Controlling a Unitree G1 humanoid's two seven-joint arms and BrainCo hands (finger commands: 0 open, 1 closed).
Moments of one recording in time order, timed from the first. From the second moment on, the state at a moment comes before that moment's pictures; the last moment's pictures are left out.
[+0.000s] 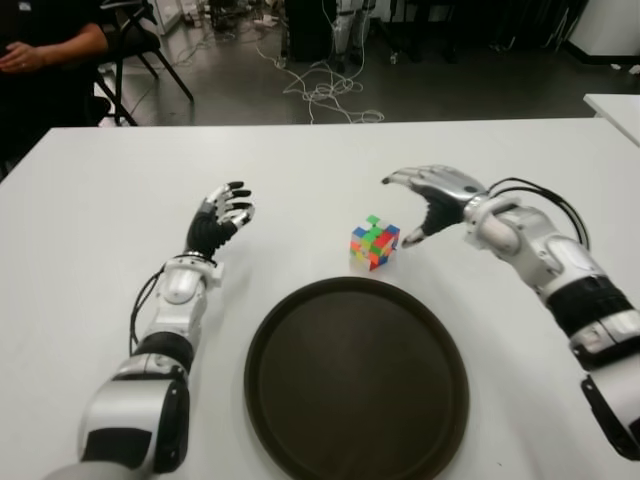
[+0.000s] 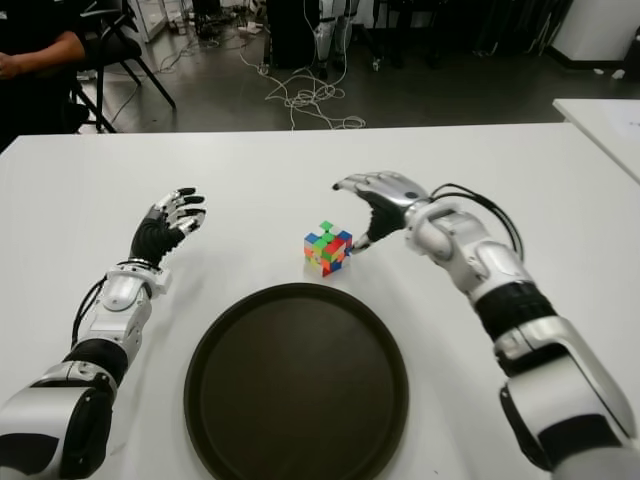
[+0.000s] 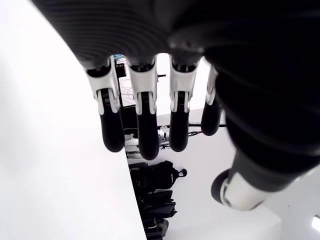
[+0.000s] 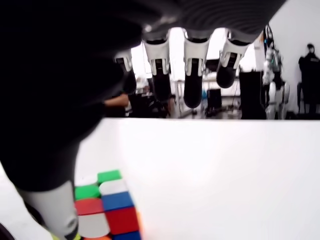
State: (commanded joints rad) left arm -0.64 0.12 0.13 1.20 0.01 -0.59 -0.12; right arm -0.77 -0.44 0.47 0.72 -0.73 -0.36 0.15
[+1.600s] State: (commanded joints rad) left arm -0.64 0.12 0.14 1.20 0.01 -0.59 -0.13; right arm -0.81 -0.38 0.52 0.82 -0.74 -0.39 0.11
